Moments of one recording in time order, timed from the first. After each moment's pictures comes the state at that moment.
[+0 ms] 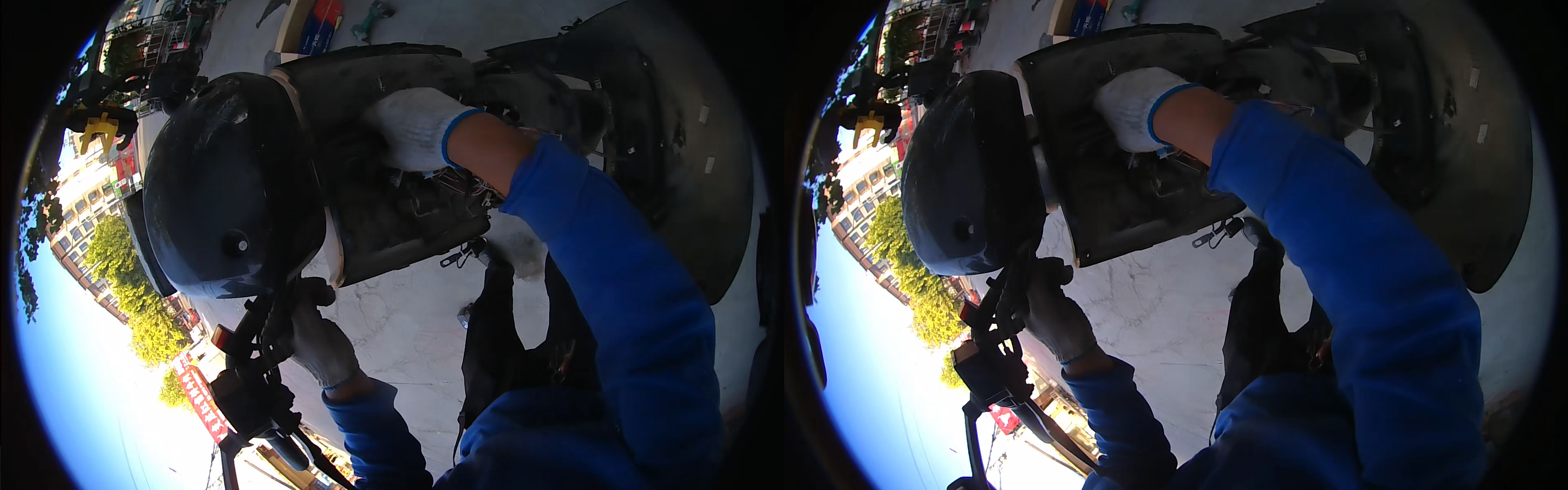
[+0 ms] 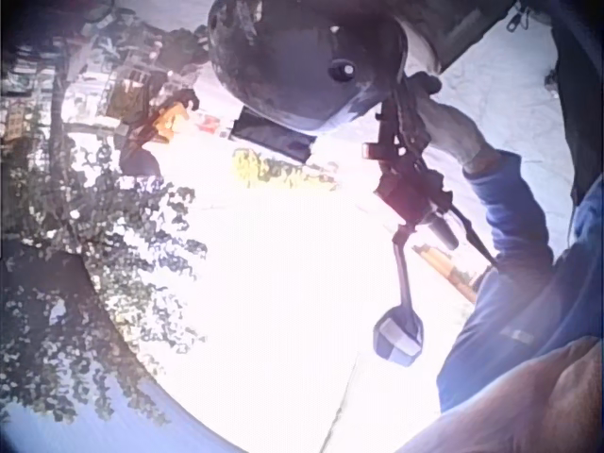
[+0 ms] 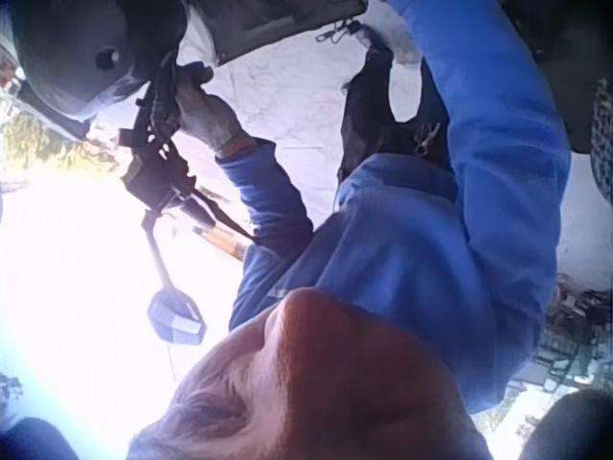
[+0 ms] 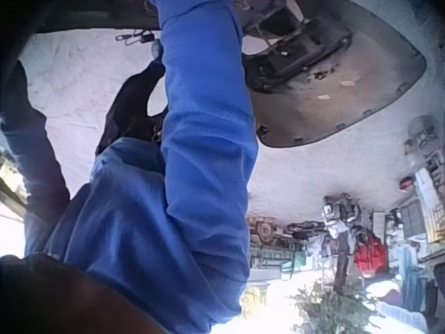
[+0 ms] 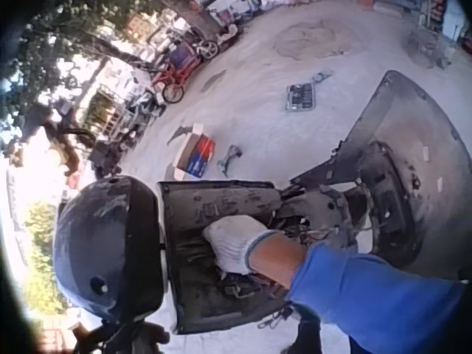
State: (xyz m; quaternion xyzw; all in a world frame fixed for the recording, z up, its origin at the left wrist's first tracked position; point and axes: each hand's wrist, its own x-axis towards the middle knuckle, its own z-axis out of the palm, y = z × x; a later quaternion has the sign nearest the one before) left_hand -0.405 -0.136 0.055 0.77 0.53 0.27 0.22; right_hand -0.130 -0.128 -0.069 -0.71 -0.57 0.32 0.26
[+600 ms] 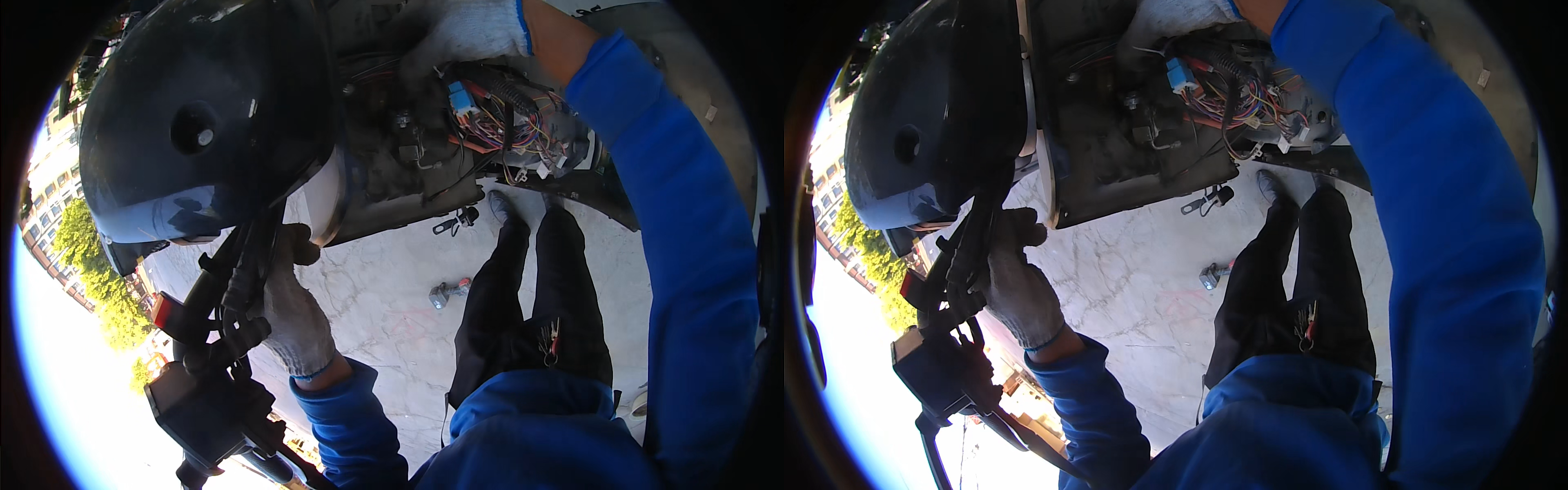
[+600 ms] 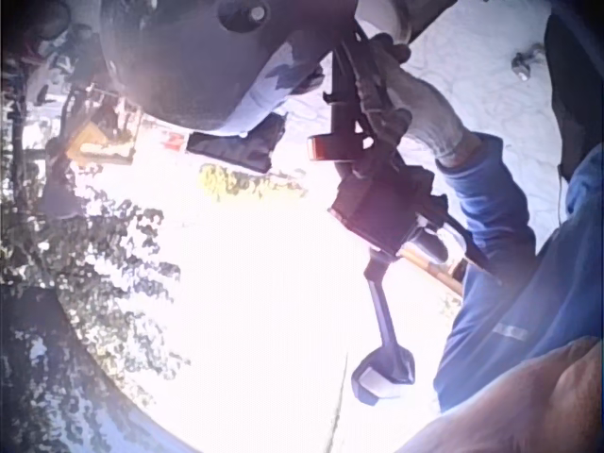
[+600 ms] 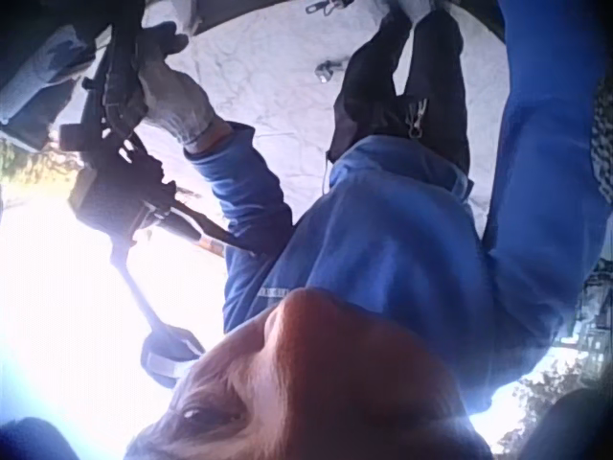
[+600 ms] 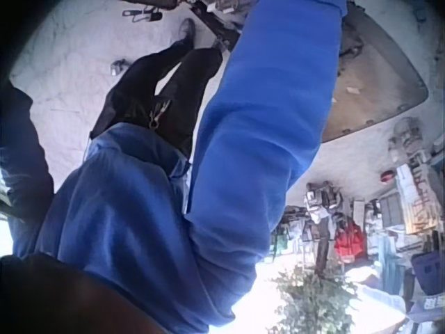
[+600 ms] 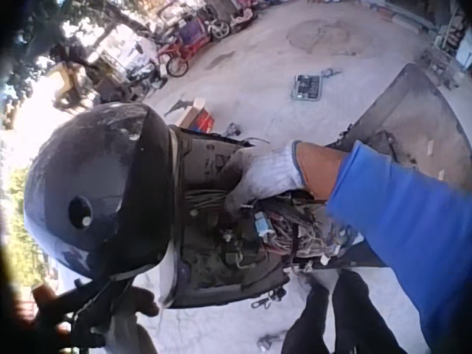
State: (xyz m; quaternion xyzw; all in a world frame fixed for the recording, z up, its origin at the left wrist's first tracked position) left_hand -0.428 -0.119 0.050 0.83 0.43 0.26 0.22; right_hand -0.085 -0.140 -0.033 -0.57 -0.53 0.54 0.33
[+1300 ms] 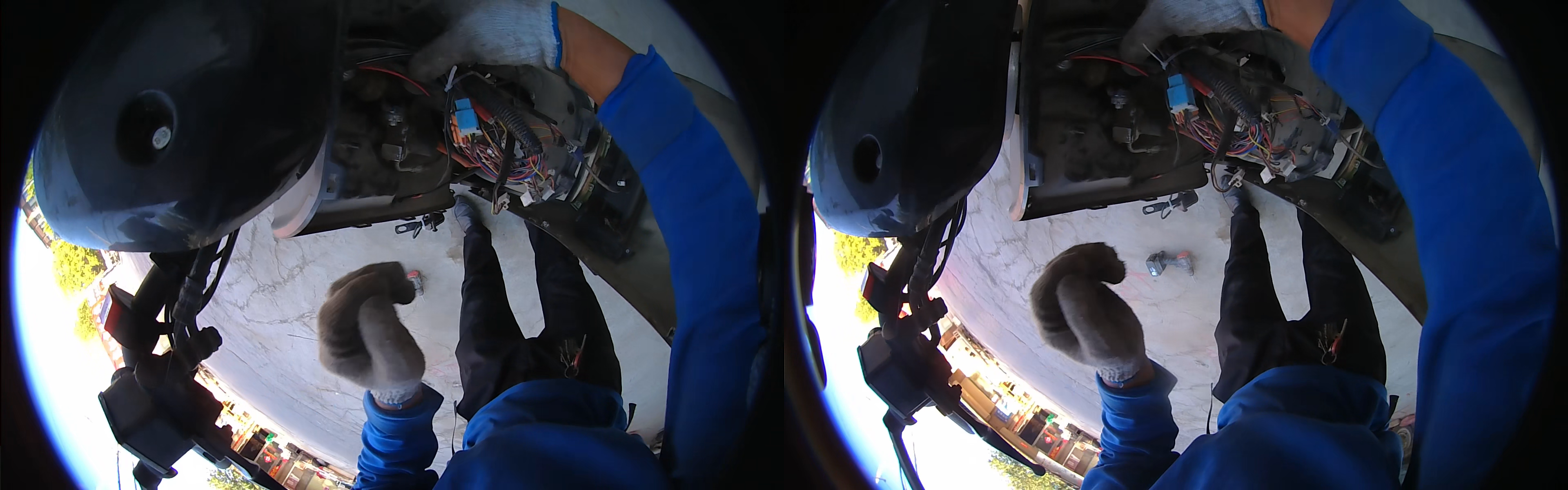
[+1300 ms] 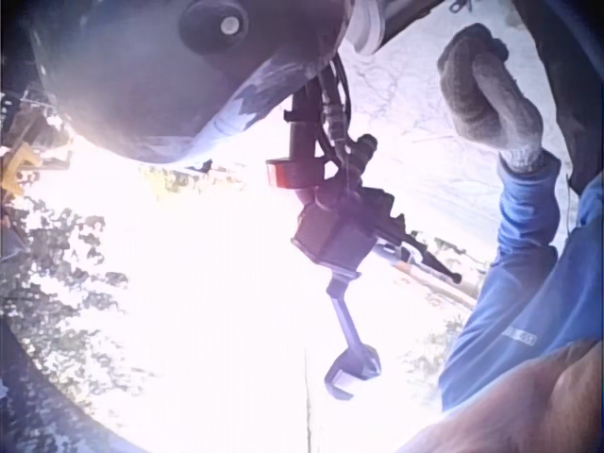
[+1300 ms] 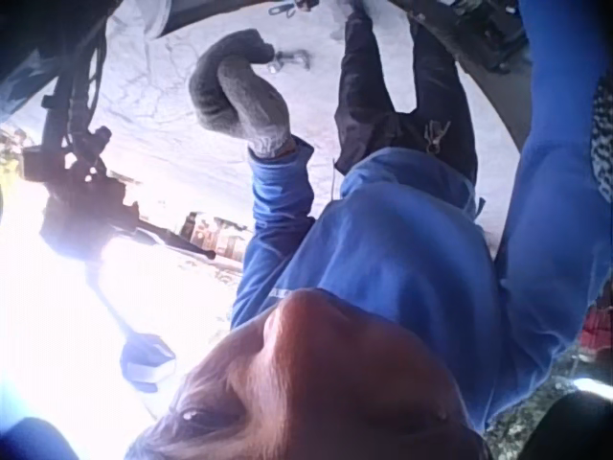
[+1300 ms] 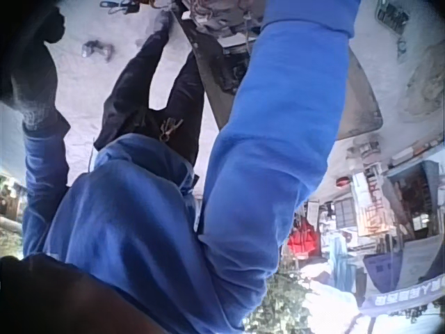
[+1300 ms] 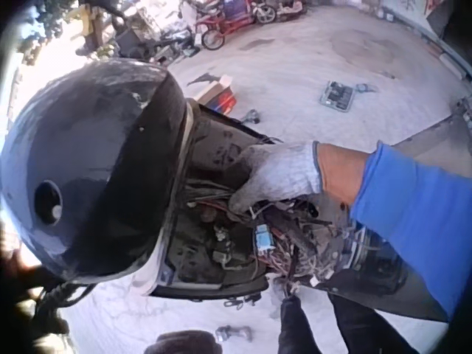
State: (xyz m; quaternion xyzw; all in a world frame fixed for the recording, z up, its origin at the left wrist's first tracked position) left_hand -0.375 -0.245 0.003 0.63 0.45 0.46 0.43; right_hand -0.073 -0.115 -0.030 -0.51 -0.55 0.60 0.26
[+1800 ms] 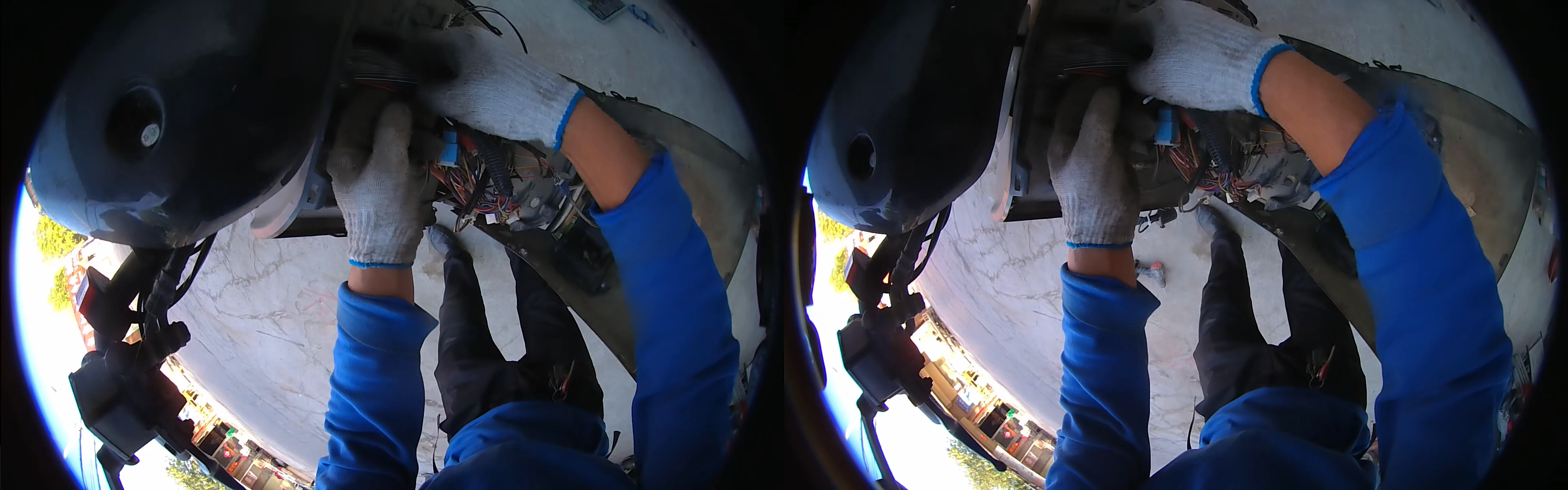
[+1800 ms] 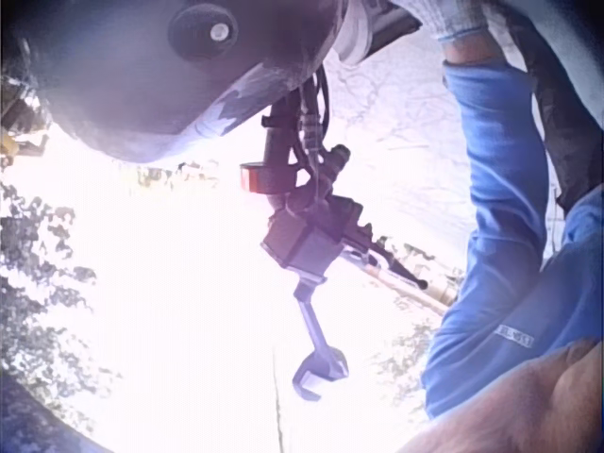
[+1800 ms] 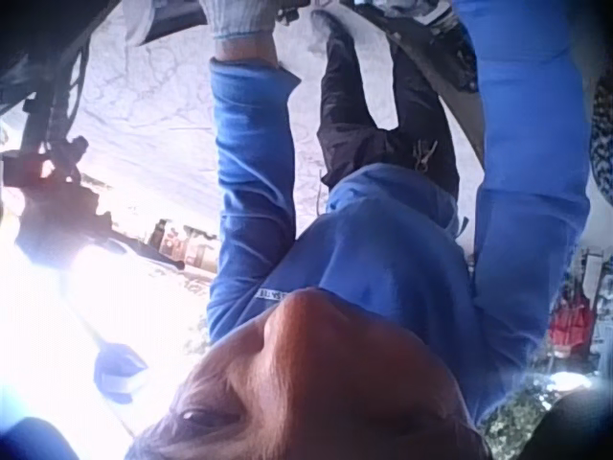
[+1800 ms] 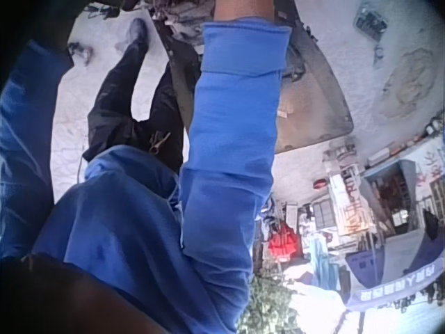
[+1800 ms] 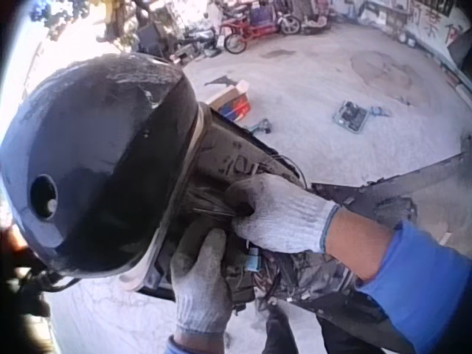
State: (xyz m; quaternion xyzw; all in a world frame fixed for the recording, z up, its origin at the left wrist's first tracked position) left_hand -0.274 -0.151 -0.050 0.47 0.53 0.38 0.59; right_hand -0.100 -0.134 -0.065 -0.64 -0.64 0.35 0.24
